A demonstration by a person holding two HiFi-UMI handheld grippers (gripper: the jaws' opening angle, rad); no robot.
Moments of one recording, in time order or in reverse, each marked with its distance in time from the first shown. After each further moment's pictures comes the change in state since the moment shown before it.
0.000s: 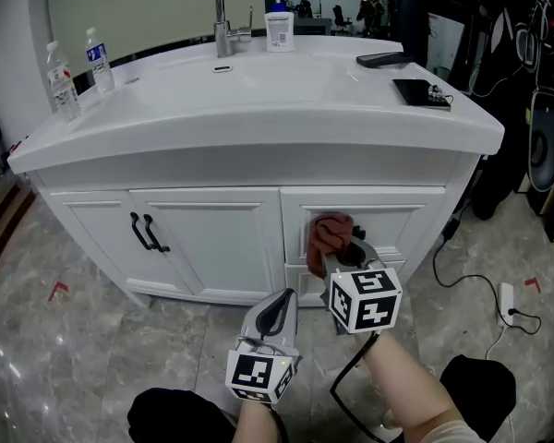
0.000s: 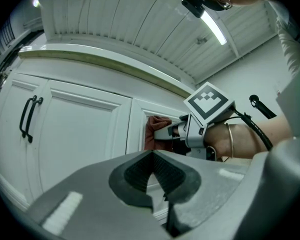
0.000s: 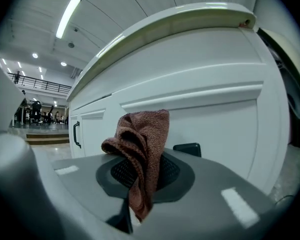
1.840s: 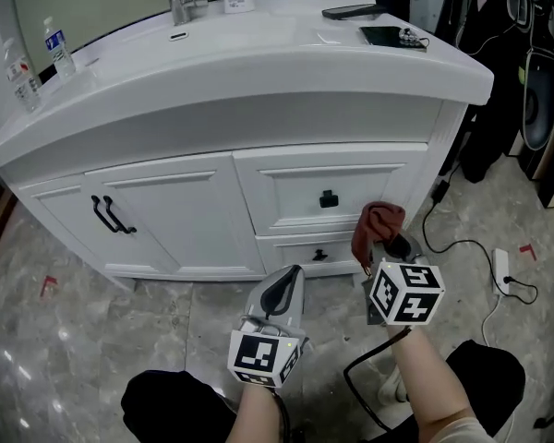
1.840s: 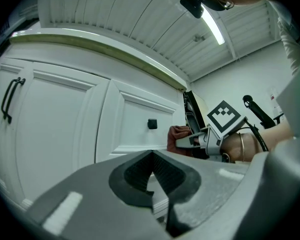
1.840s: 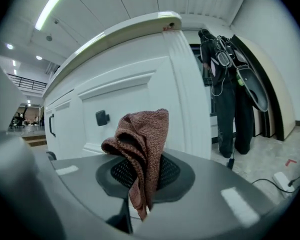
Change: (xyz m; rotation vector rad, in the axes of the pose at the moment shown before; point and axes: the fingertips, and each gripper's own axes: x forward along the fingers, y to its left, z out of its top) left arm 0.037 -0.053 -0.032 -0.022 0.048 -0.093; right arm -0.076 -0.131 -0.055 0.104 0.024 -0.247
